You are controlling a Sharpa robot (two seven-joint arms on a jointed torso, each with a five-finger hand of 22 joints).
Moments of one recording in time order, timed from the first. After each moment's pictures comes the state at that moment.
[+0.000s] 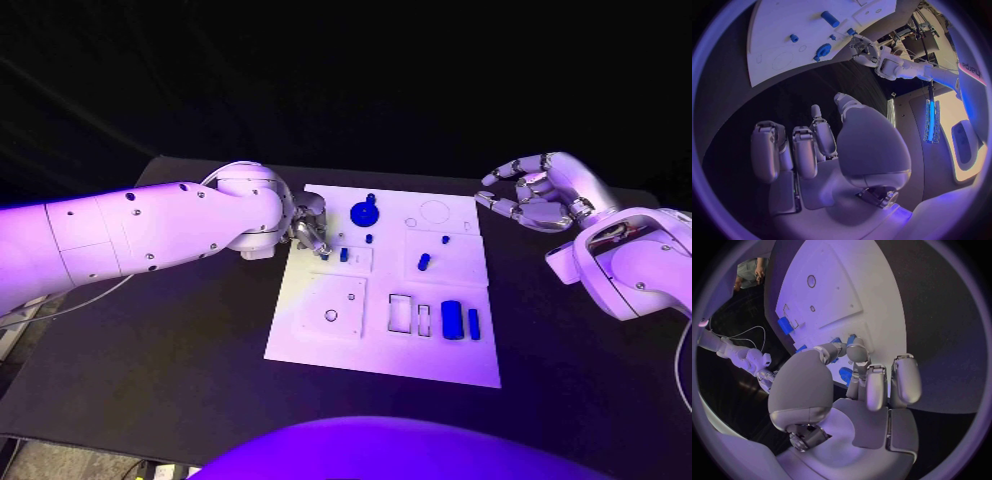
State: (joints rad) left arm 1.27 -0.83 -0.07 1.51 -1.23 0.17 -0.51; left_hand 1.15 -0.25 0.68 0.15 0.46 1.04 0.03 0.56 0.67 1.43 -0.06 0.90 0.72 1.47 -0.10 1.51 1.31 0.08 1.38 0.01 1.40 1.24; right arm 1.28 -0.94 -0.14 1.61 -1.02 -0.60 0.09; right_hand 1.28 -0.16 0.21 0.29 0.34 0.88 0.15 0.29 0.34 1.38 0.07 1.34 1.31 1.47 0.00 1.55 1.31 0.02 1.47 0.11 1.41 1.31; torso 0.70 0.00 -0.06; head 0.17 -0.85
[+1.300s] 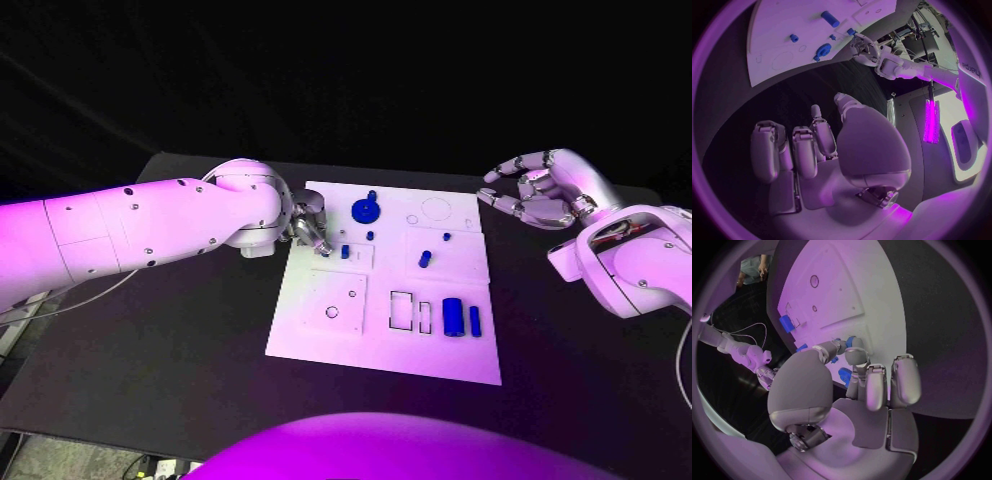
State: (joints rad) left arm 1.27 -0.83 -0.07 1.51 -1.19 0.17 -0.51; left_hand 1.15 -0.27 0.64 0.12 0.44 1.06 0.02 0.57 0.68 1.44 -0.06 0.94 0.77 1.46 -0.10 1.52 1.31 0.08 1.39 0.01 1.41 1.25; right arm 1.28 -0.94 -0.14 1.61 -1.02 -0.60 0.09; right_hand 1.28 -0.16 0.21 0.29 0.34 0.88 0.15 0.29 0.34 1.38 0.07 1.34 1.31 1.47 0.00 1.55 1.31 0.02 1.47 0.11 1.40 1.31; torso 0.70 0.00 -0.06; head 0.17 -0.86
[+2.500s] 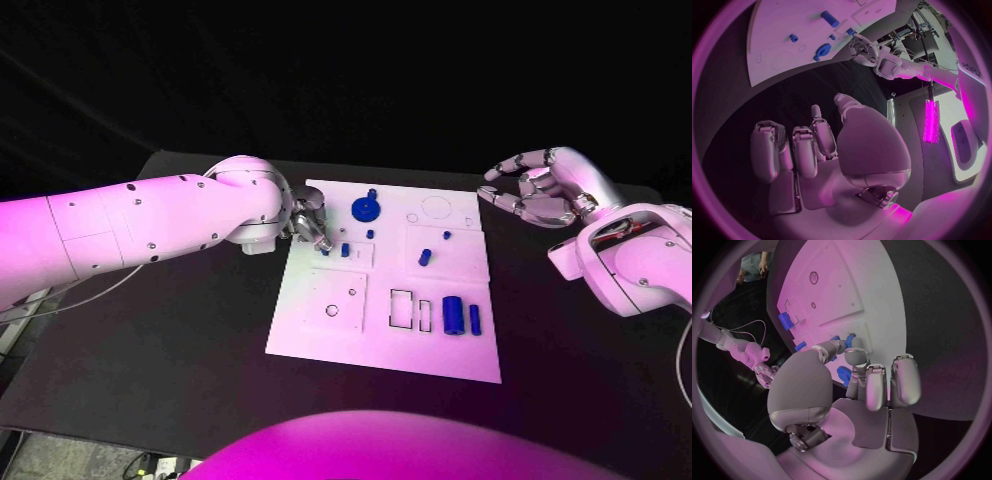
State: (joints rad) left arm 1.27 -0.82 -0.07 1.48 -1.17 0.17 -0.51; left_hand 1.15 -0.26 0.64 0.11 0.44 1.07 0.01 0.57 0.69 1.44 -0.06 0.94 0.79 1.47 -0.11 1.52 1.31 0.08 1.39 0.01 1.40 1.25; right arm 1.28 -0.94 -0.14 1.61 -1.02 -0.61 0.10; right_hand 1.27 -0.15 0.21 0.29 0.34 0.88 0.15 0.29 0.34 1.38 0.07 1.34 1.31 1.47 0.00 1.55 1.31 0.02 1.47 0.11 1.40 1.31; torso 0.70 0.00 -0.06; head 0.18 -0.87
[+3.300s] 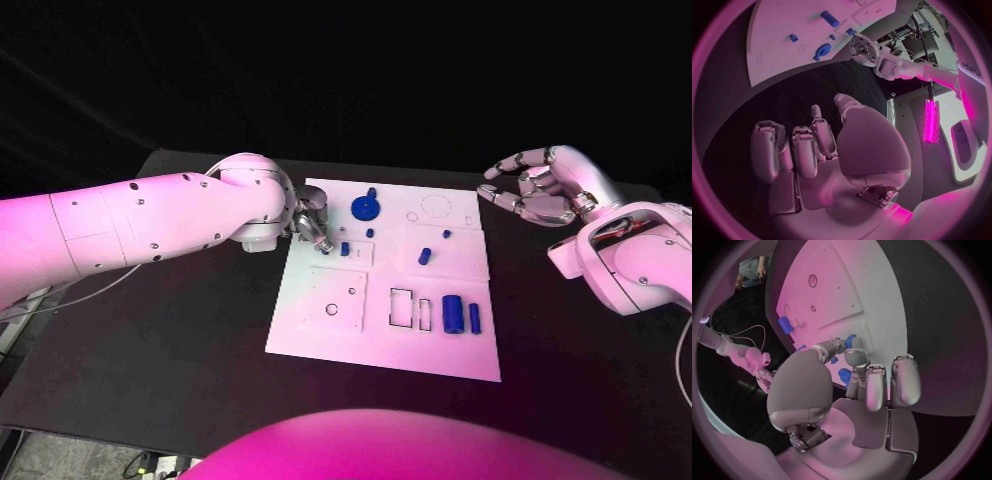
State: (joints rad) left arm 1.27 -0.81 -0.07 1.49 -1.21 0.20 -0.51; left_hand 1.15 -0.27 0.65 0.12 0.44 1.07 0.02 0.57 0.69 1.45 -0.06 0.94 0.79 1.47 -0.11 1.53 1.31 0.08 1.39 0.01 1.41 1.26; right arm 1.28 -0.94 -0.14 1.61 -1.02 -0.61 0.10; right_hand 1.27 -0.15 0.21 0.29 0.34 0.88 0.15 0.29 0.34 1.38 0.07 1.34 1.31 1.47 0.00 1.55 1.31 0.02 1.47 0.11 1.40 1.31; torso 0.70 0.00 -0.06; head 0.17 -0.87
